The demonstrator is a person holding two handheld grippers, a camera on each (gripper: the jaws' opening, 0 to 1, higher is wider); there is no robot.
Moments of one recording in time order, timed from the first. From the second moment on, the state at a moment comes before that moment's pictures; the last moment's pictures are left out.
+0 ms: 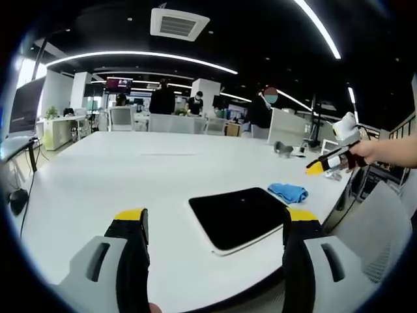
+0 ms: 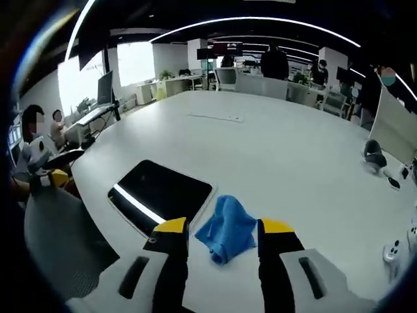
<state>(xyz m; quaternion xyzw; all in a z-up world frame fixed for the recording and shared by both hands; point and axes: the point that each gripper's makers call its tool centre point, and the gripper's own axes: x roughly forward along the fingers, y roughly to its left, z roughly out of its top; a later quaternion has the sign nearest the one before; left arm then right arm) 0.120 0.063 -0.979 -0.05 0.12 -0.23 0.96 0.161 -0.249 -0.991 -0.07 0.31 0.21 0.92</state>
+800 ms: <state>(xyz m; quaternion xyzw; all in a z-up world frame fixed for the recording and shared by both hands) 0.120 0.065 -0.982 -0.04 0.13 -0.23 0.97 0.095 -0.252 -1.005 -0.06 0.27 0.18 0.94</state>
